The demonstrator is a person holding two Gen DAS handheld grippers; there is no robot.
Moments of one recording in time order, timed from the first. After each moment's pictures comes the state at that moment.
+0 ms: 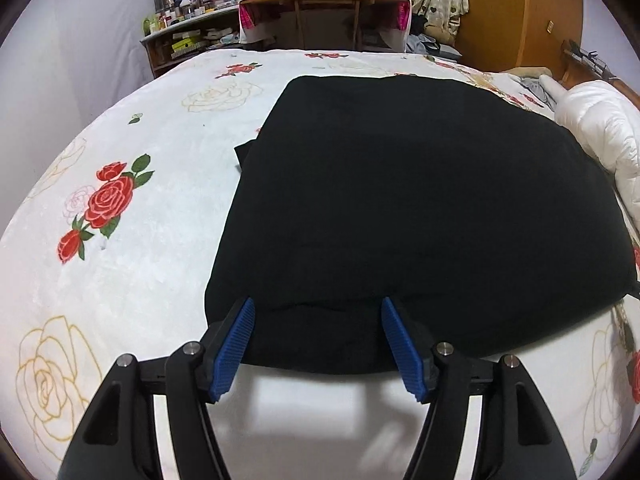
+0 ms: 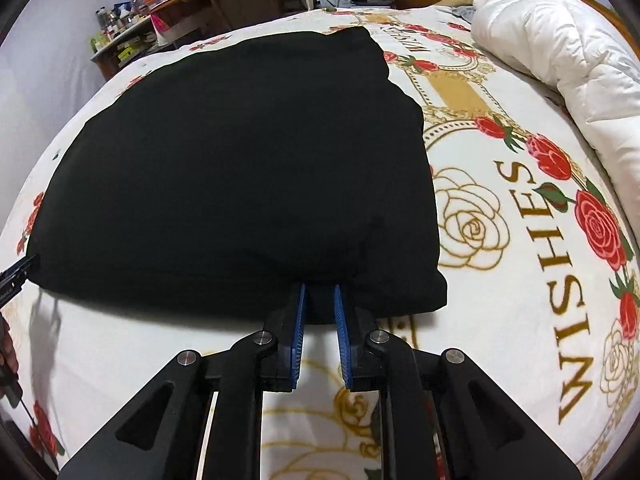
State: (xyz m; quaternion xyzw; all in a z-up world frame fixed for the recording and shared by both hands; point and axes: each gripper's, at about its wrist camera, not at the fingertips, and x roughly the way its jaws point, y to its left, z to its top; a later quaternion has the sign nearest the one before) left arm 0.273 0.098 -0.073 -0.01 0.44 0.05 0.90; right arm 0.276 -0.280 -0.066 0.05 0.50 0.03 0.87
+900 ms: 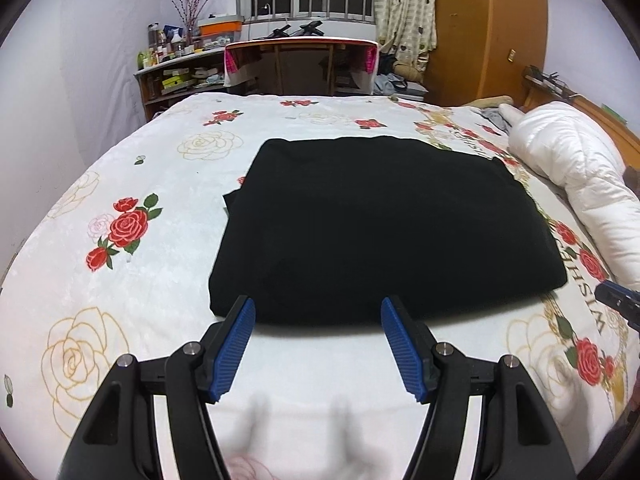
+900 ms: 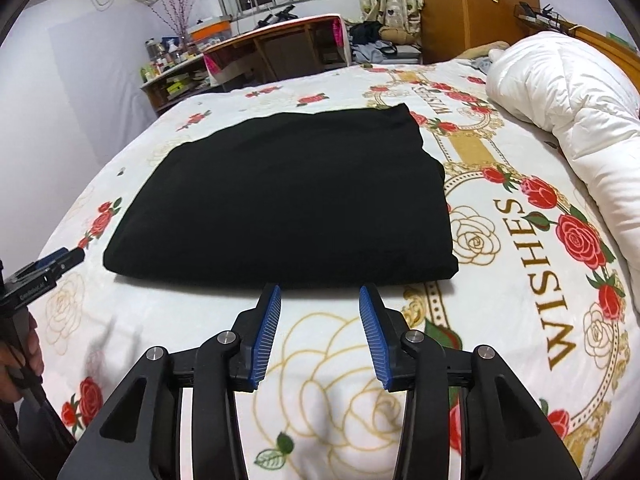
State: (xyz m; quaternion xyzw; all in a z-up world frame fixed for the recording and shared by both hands) left arm 0.188 0.065 0.006 -0.02 0.38 0.01 0.92; right arm 0.179 -0.245 0.019 0.06 0.41 0.09 0.91
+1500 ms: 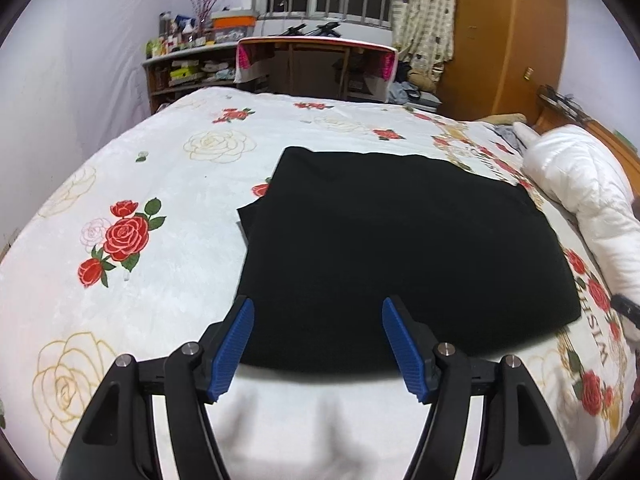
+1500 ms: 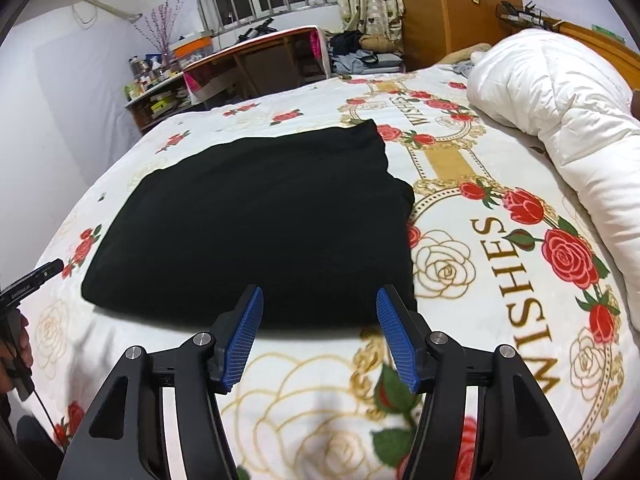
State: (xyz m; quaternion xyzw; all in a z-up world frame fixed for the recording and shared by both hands) left arm 0.244 0.110 -0.002 -0.05 0.38 0.02 0.93; right arm 0.226 -0.295 0.012 0.08 0.40 0.07 0.91
